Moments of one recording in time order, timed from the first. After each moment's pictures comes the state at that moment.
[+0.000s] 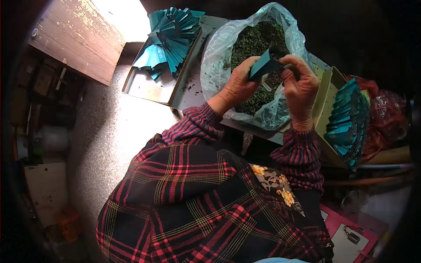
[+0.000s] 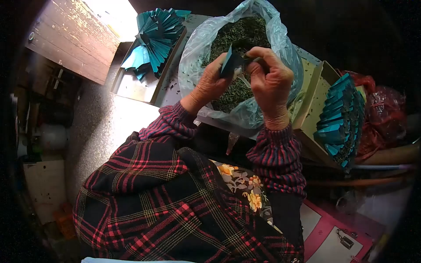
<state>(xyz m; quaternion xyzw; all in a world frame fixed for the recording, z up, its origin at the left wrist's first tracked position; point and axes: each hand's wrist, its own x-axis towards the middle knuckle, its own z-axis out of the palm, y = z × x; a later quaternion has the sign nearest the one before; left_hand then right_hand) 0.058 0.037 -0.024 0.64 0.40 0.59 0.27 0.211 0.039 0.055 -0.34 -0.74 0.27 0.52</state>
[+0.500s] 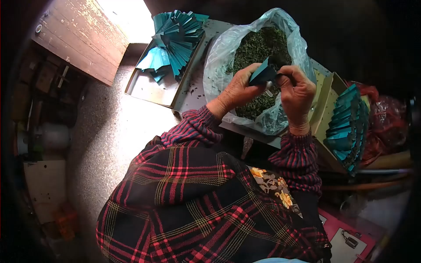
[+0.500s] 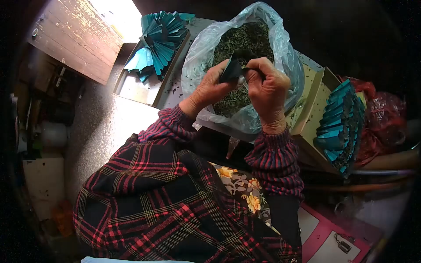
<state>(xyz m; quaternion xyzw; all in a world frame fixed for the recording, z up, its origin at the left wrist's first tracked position) 0.050 0.026 -0.001 0.62 0.39 0.55 0.41 0.207 0.039 0.053 -0.34 -0.76 0.22 0.50</state>
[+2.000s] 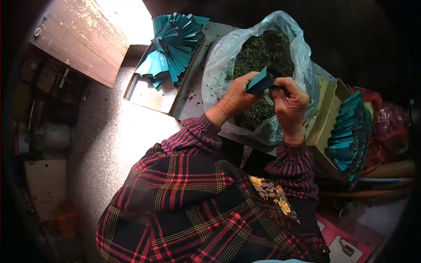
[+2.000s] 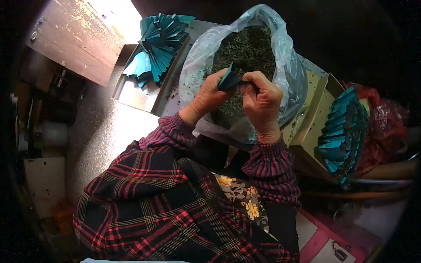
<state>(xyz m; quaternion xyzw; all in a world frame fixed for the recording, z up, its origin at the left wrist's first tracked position) 0.049 0.040 -0.021 0.61 0.45 0.55 0.36 0.202 0.049 0.032 -0.33 -0.76 0.25 0.50</state>
